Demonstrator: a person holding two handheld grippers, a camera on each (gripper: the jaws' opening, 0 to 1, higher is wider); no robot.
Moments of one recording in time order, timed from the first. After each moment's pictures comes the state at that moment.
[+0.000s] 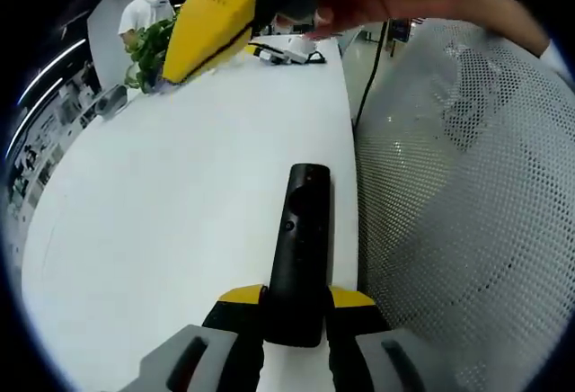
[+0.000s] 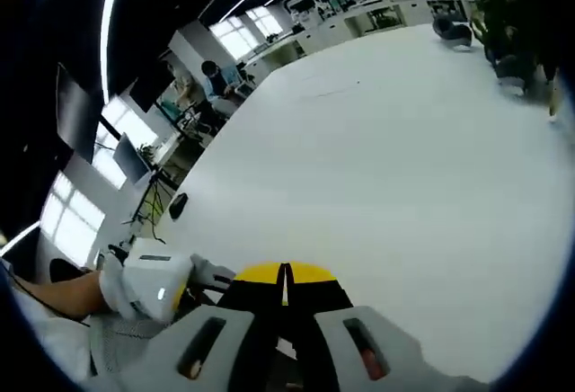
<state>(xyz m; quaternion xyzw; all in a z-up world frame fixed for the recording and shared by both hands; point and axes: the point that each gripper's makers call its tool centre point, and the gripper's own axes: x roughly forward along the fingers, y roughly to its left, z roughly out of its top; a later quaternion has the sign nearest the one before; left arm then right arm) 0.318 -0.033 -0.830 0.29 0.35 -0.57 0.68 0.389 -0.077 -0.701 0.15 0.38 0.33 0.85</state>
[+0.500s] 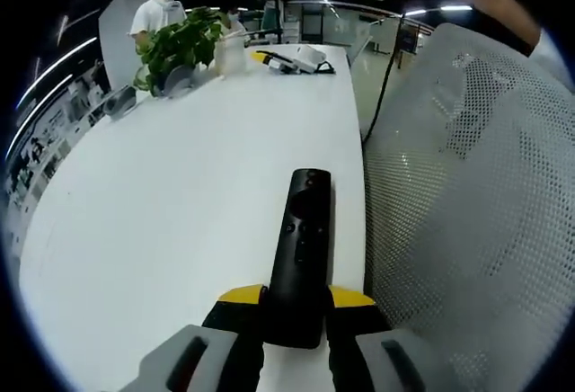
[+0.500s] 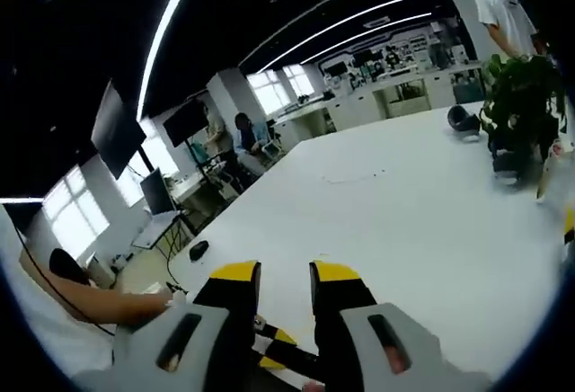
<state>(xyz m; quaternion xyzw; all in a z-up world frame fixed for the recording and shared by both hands) 0.324 -0.042 -0.829 0.27 0.34 -0.56 0.71 0.387 -0.115 -0.593 0.14 0.23 0.36 0.89</state>
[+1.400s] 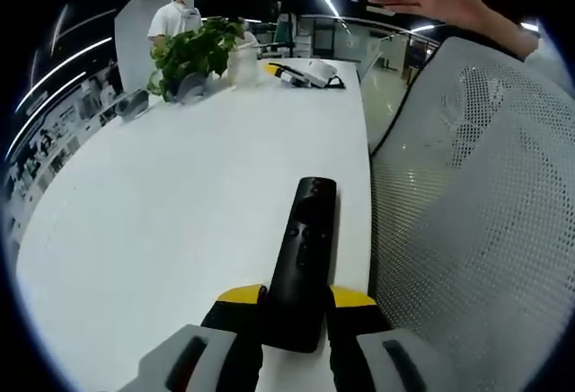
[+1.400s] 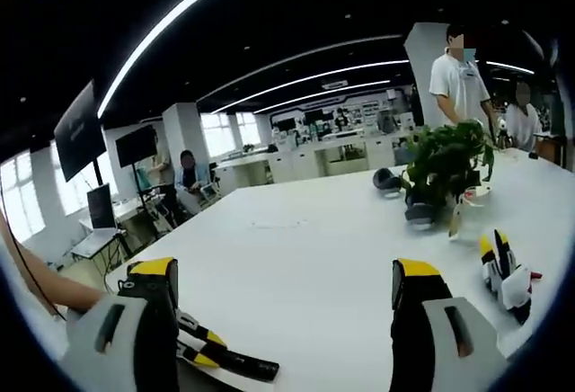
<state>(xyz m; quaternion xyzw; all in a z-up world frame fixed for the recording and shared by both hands) 0.328 -0.045 -0.828 0.24 0.32 -0.55 0.73 0.365 -0.214 -0.586 0.09 0.13 0.20 0.97</state>
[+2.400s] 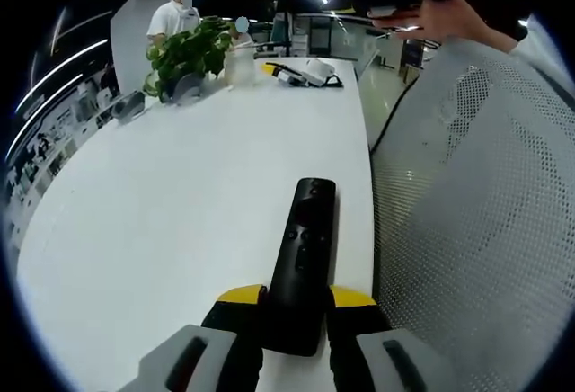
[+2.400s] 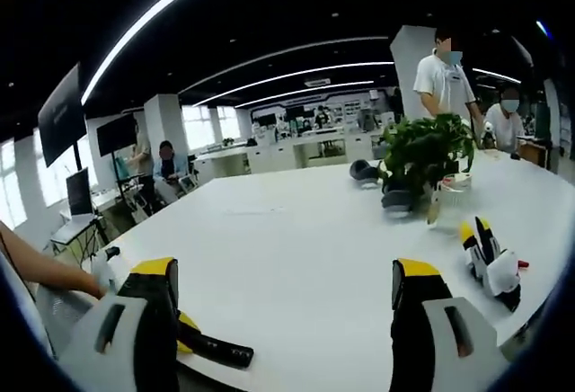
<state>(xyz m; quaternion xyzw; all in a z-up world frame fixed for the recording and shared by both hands) 0.331 -0.052 -0.830 0.25 0.32 -0.56 0.72 0.363 -0.226 -0.629 0.06 0.15 0.16 0.98</state>
